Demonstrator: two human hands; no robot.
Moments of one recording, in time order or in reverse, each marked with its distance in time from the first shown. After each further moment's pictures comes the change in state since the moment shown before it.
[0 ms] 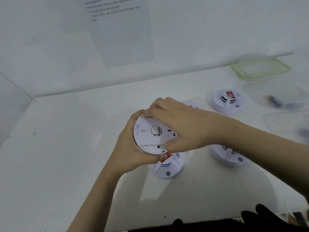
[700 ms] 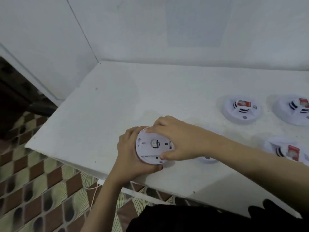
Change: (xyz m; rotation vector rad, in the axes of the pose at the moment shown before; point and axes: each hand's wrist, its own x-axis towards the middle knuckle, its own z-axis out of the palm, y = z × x) left_hand -0.135 -0.055 -0.033 0.486 0.345 -0.113; right_hand 0.053 -0.065 0.085 0.116 -0.210 -0.283
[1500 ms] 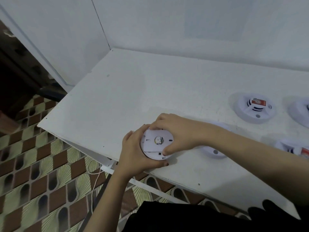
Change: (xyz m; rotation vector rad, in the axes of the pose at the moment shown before) left_hand -0.026 0.008 -0.001 -0.137 0.046 -0.198; right_hand 0.025 -0.015 0.008 0.068 -0.205 0.059
